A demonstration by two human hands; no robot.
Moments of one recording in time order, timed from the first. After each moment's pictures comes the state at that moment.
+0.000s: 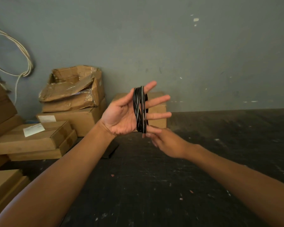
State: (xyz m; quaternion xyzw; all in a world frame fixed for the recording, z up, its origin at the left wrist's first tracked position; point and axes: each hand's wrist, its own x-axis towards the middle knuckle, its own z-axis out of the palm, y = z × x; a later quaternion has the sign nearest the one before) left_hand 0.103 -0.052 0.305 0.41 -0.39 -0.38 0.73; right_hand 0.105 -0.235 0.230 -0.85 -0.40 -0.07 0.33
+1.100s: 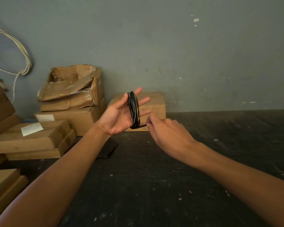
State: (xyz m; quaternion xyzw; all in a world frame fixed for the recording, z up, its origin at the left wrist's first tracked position) left_hand 0.130 -0.031 0.287 0.52 -0.21 -0.17 0.81; right_hand 0.062 -0.223 0.275 -0.91 -0.32 -0.22 0.14
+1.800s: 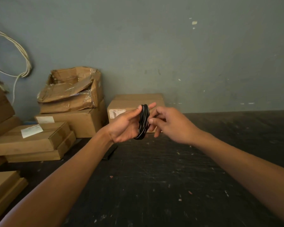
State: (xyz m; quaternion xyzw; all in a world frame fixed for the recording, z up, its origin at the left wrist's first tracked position) left_hand 0.116 -0.048 0.275 0.60 -0.21 -0.22 0.74; right_hand 0.076 -0.237 0.296 -0.85 -0.28 -0.06 0.44
